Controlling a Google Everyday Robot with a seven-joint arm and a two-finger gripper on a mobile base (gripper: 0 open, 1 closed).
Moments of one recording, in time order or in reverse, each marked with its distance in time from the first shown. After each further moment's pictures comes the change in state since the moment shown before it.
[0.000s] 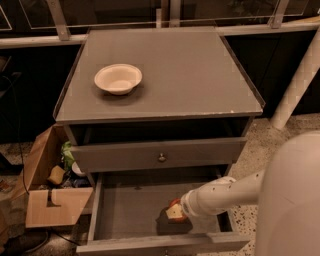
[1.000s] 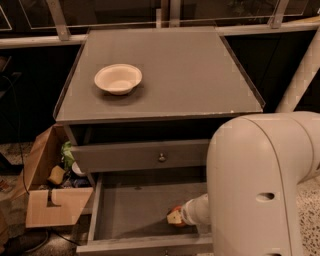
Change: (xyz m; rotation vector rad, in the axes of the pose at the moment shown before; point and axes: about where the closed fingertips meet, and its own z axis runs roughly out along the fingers) arm 0.032 -0.020 0.051 0.044 0.012 0.184
